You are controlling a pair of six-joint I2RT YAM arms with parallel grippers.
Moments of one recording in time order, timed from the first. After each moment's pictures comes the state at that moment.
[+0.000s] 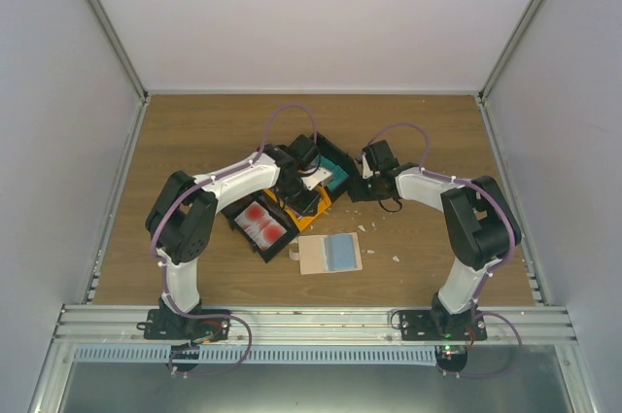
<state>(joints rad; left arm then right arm) -0.67 1.90 1.40 -0.83 0.30 0.04 0.42 1.77 0.99 -0.30 -0.11 0.27</state>
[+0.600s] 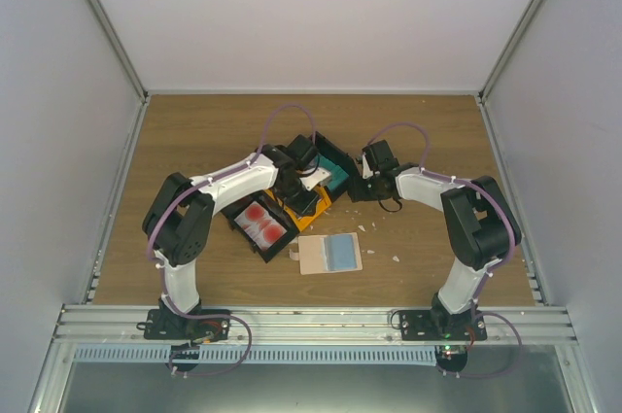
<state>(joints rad) -0.67 1.88 1.39 -0.83 0.29 0.03 0.42 1.77 0.99 -0.30 -0.11 0.27</state>
